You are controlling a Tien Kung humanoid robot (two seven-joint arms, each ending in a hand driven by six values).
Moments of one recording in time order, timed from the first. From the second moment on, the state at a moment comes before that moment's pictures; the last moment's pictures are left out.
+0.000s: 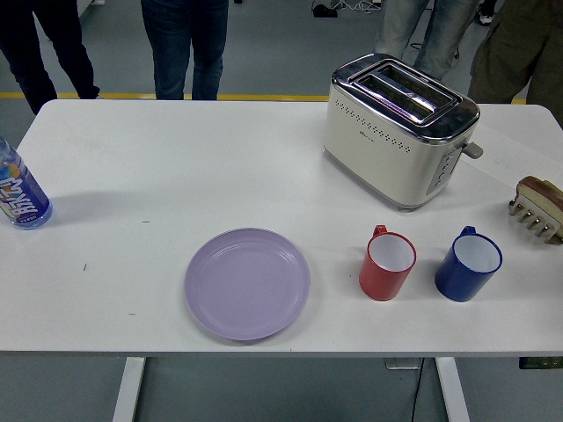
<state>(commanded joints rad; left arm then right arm) -0.10 0.10 -0.94 -0.18 0.94 0.21 0.34 0.06 -0.38 1.69 1.38 -1.04 -0.20 0.07</state>
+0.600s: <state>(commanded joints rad) -0.09 0.10 -0.94 -0.18 0.94 0.21 0.35 0.08 -0.40 1.61 1.46 -1.65 -0.17 -0.09</state>
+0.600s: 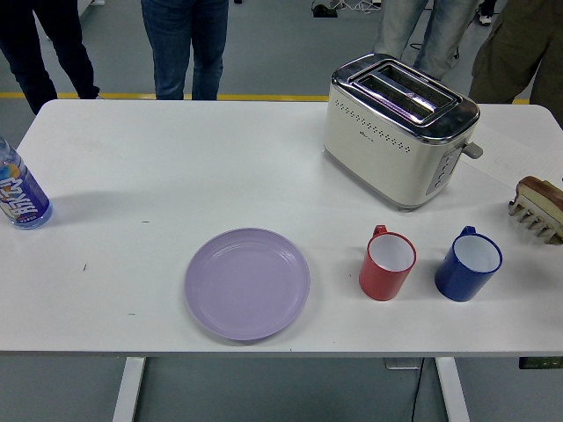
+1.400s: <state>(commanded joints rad) -0.09 0.11 -0.93 -0.18 0.94 0.21 0.35 0.22 -0.42 1.44 1.40 -1.95 -0.09 -0.28</state>
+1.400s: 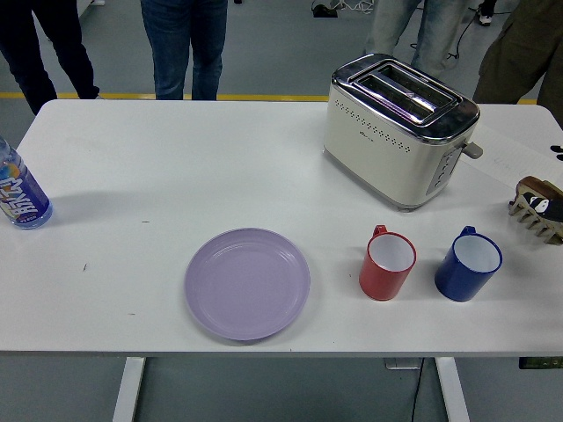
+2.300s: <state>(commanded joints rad) -0.10 0.11 -0.92 -0.18 0.93 0.21 0.35 0.35 -0.40 1.34 1.29 -2.06 -0.01 -0.46</state>
